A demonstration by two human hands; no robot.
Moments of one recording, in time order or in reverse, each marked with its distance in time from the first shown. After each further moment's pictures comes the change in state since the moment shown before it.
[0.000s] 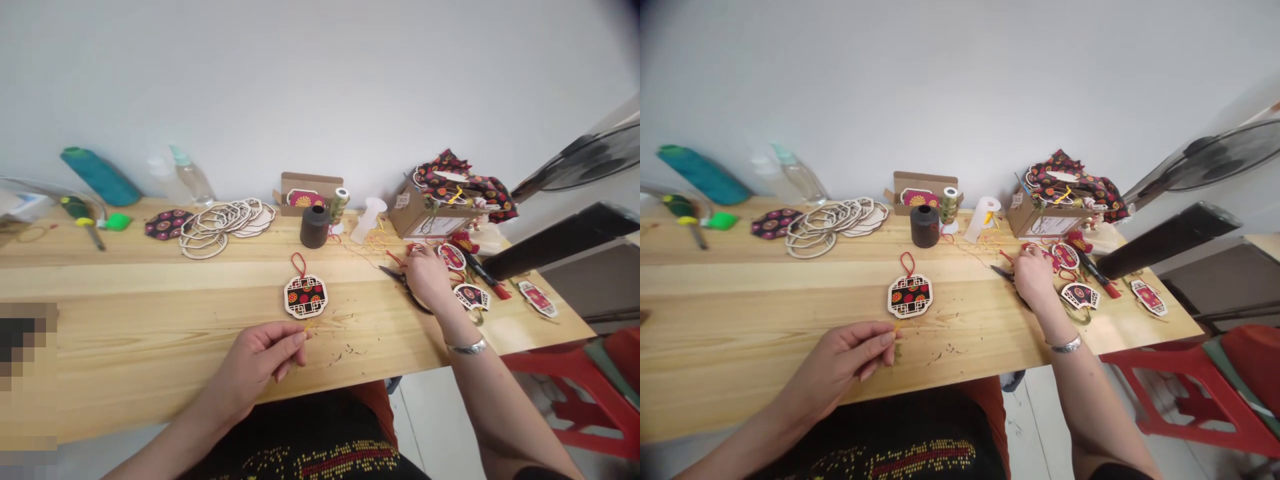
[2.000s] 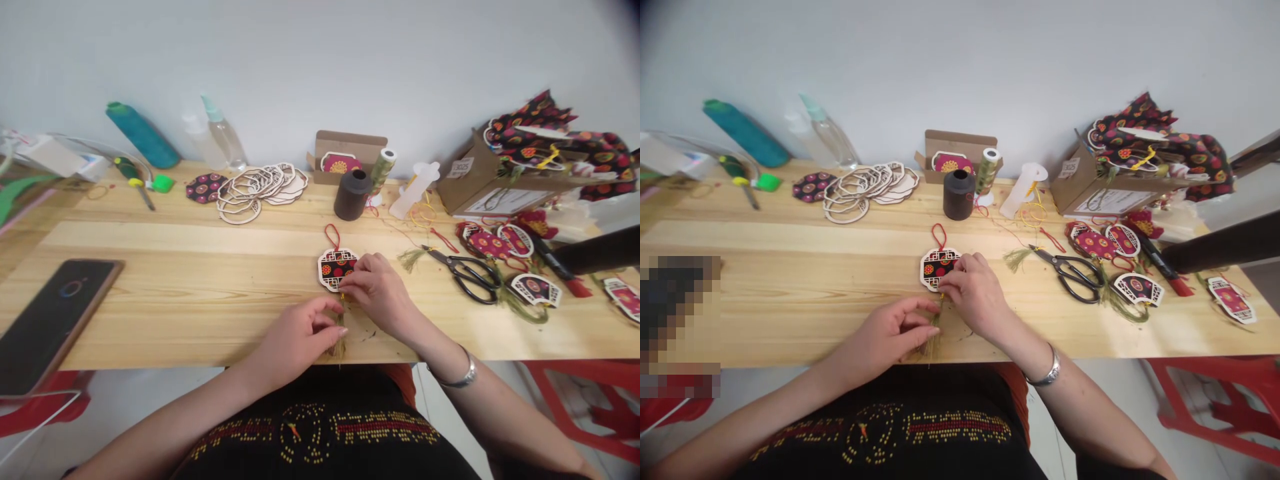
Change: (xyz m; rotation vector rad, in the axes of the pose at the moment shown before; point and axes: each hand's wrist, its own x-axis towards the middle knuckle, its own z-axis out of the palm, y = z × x) left_hand -0.008 -0.006 0.000 0.339 -0.103 -0.024; right_hand -0.041 -0.144 -0.007 0.891 0.130 -0.409
